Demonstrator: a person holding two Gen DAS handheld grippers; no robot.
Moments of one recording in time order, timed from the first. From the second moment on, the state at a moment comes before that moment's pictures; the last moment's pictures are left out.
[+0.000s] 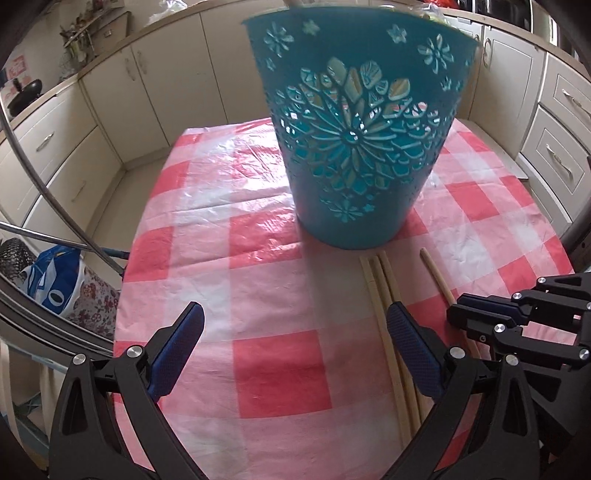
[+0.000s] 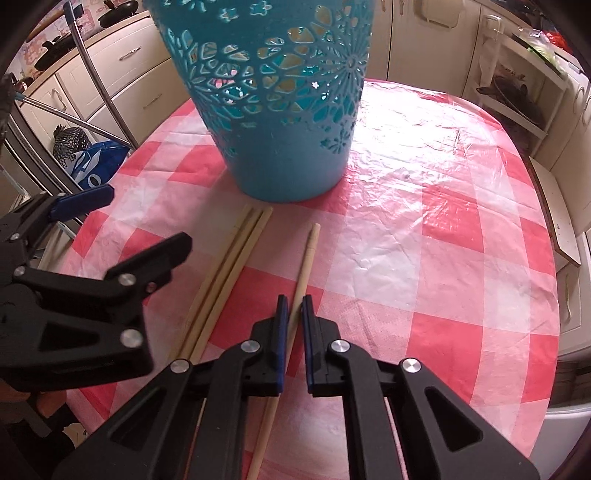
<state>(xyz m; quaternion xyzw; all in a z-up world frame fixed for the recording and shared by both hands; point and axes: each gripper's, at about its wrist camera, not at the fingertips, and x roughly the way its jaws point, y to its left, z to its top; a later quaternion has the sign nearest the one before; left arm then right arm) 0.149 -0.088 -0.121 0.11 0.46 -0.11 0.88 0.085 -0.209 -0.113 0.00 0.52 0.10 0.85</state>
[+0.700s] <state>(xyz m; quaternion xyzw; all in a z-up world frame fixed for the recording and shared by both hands) 0.159 -0.095 -0.143 0.09 0.48 -0.13 0.86 0.091 -0.209 -0.114 0.02 0.51 0.10 0.85</state>
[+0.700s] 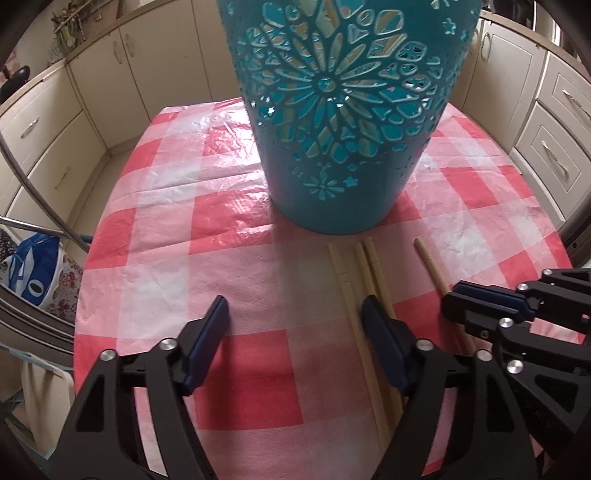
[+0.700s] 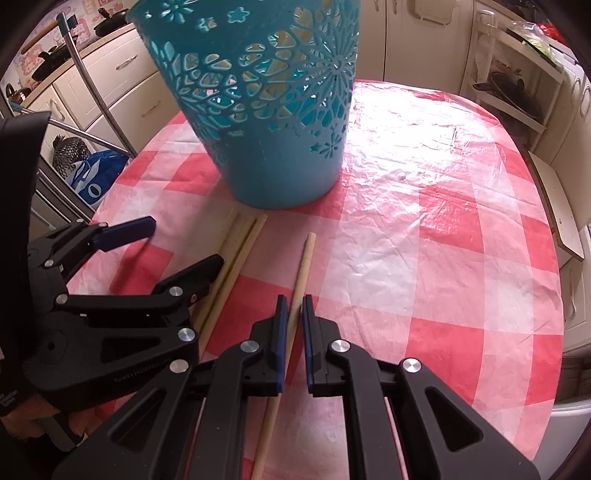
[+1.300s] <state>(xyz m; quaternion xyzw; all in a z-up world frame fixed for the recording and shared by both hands) 0.148 -0.105 -0.122 0.07 0.47 -0.22 0.85 0.095 -0.203 -0.114 -0.01 0.52 0.10 0.85</state>
